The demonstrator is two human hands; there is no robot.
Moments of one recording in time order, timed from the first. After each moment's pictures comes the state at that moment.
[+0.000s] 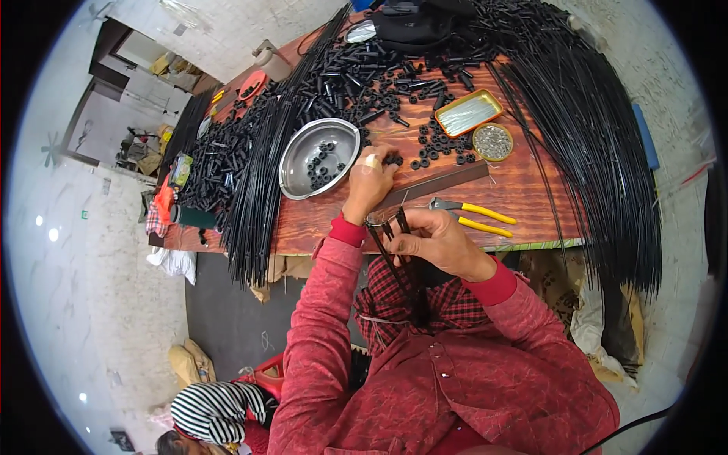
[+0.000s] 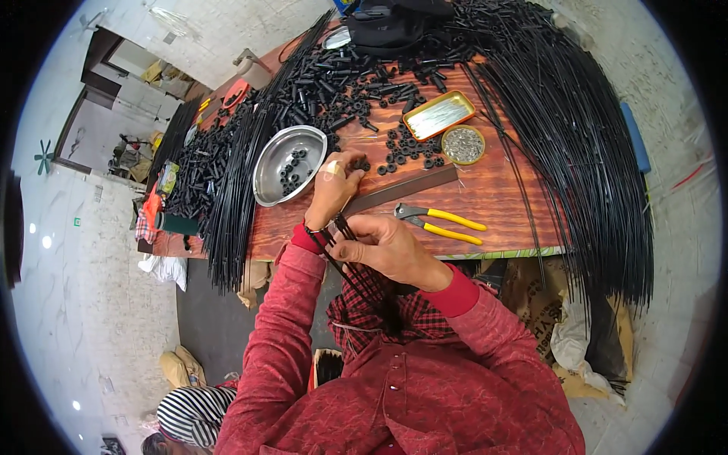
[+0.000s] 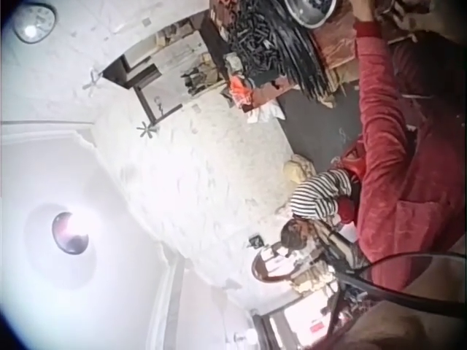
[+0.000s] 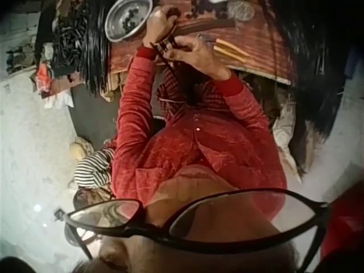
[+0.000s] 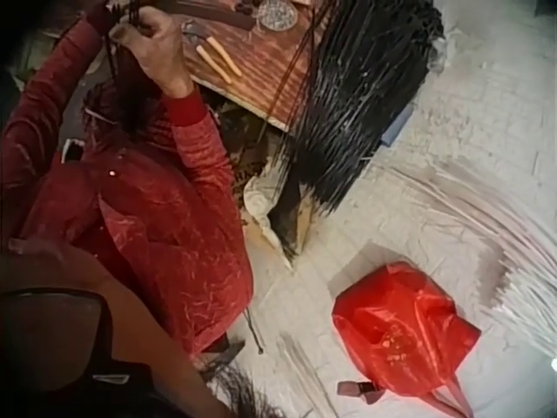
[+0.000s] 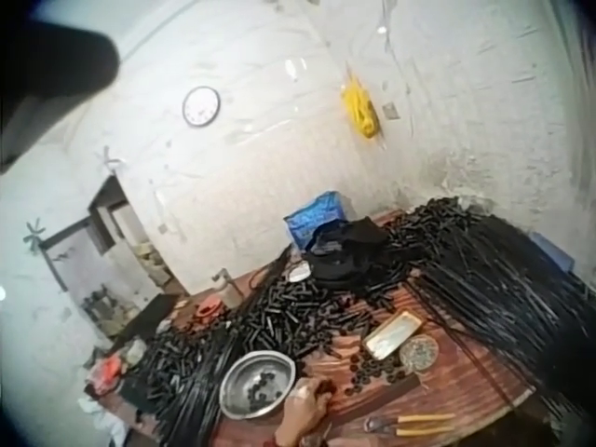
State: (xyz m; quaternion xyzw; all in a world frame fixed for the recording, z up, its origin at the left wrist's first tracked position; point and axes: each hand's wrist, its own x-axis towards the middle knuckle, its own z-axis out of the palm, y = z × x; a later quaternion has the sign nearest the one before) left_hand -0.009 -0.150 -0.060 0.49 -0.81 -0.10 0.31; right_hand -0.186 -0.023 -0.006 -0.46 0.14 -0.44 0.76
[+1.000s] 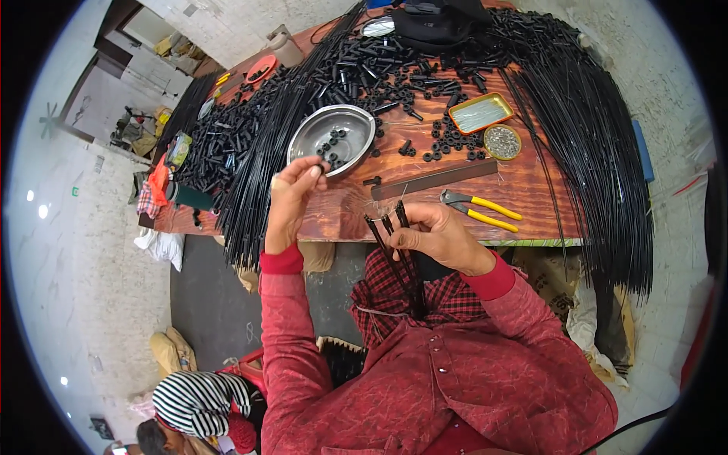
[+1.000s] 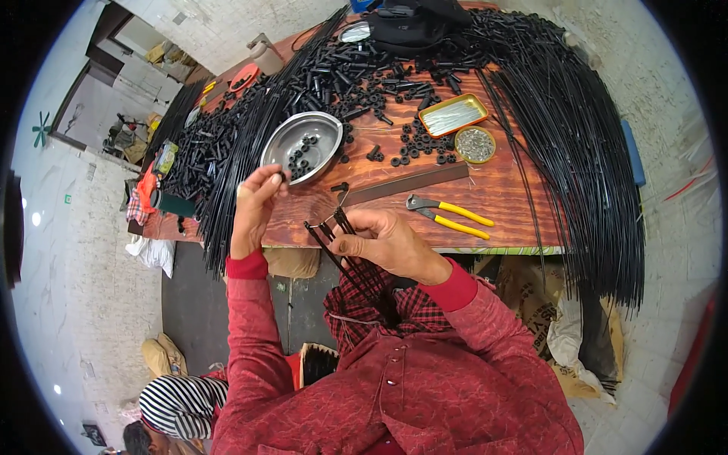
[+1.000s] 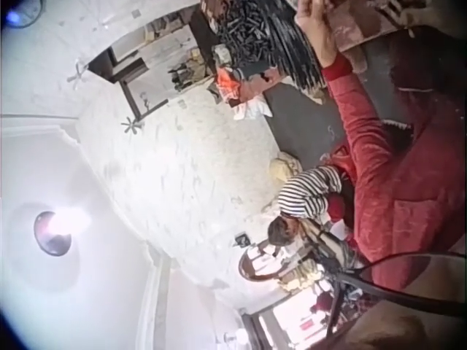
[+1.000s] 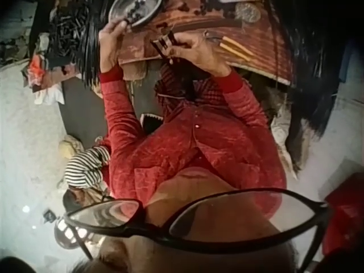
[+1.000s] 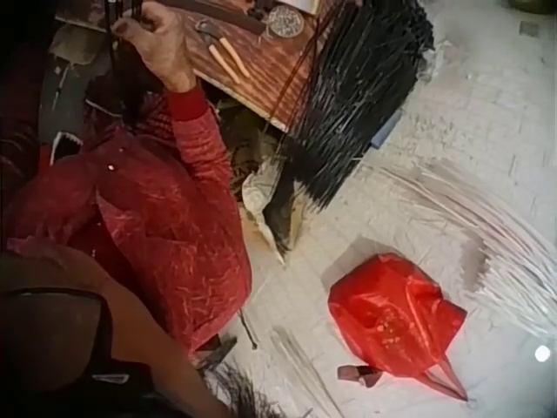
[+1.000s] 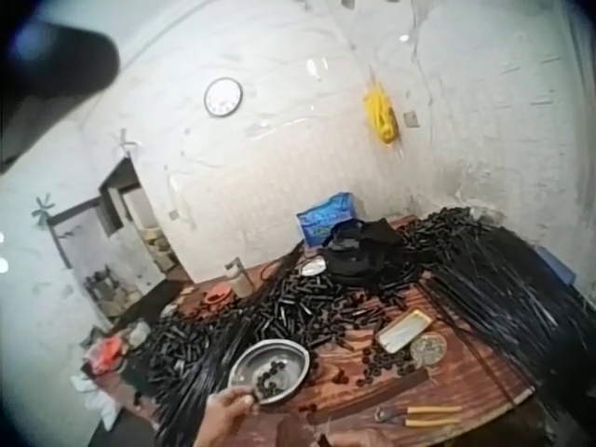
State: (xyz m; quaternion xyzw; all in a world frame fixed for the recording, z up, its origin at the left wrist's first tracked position) left_hand 0.122 -0.083 0.015 0.46 -0.47 -0.55 0.52; right_hand -0.158 -0.013 0.008 -0.49 0.12 -0.43 0.75
